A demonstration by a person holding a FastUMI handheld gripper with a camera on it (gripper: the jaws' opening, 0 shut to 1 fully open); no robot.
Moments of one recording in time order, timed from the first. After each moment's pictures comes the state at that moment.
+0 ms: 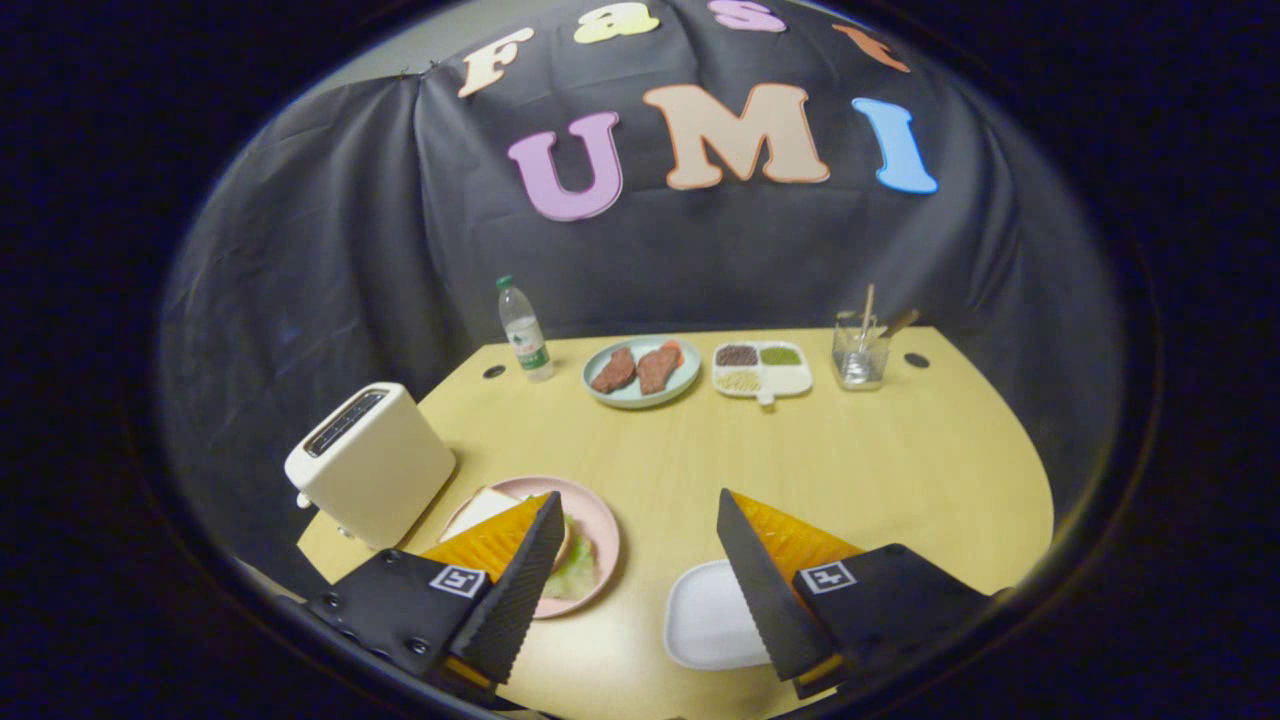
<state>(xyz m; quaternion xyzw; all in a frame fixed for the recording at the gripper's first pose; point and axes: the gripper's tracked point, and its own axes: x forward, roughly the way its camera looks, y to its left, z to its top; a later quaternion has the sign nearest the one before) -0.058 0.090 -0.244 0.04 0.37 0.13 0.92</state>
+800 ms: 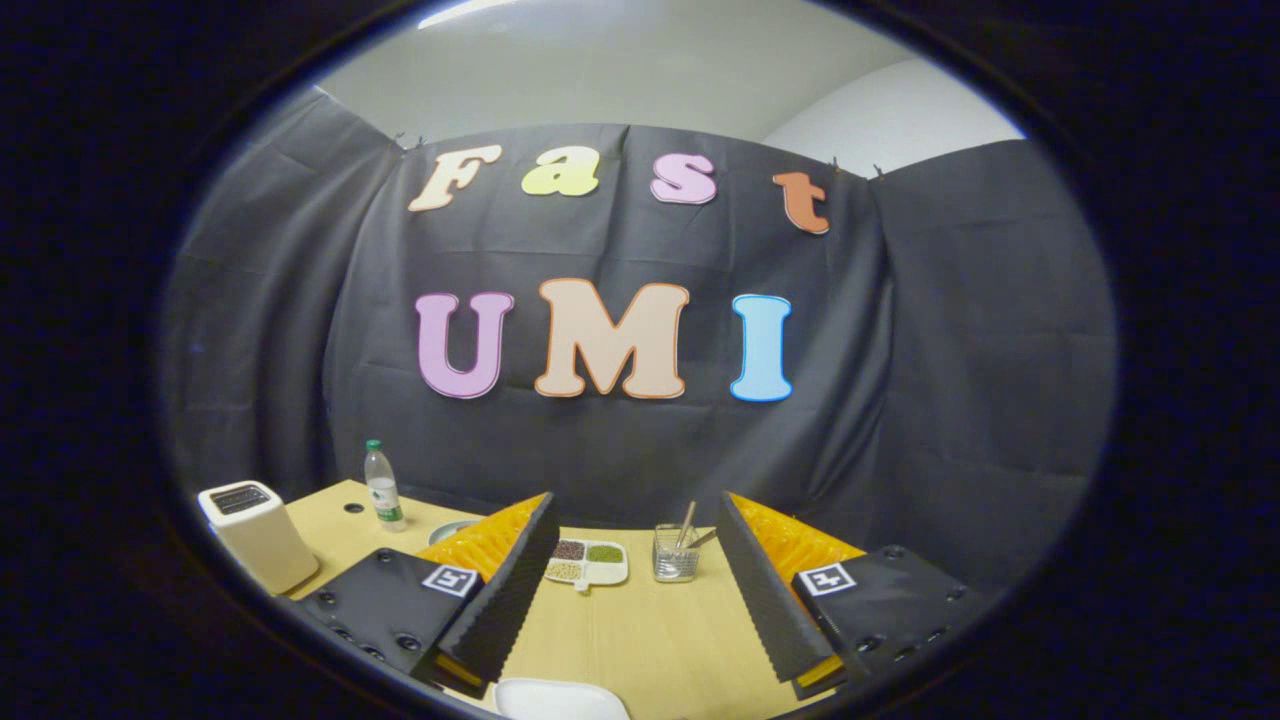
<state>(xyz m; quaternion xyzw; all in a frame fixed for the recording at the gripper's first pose) 0.013 -0.042 -0.097 -0.03 0.11 -0.02 0.99</state>
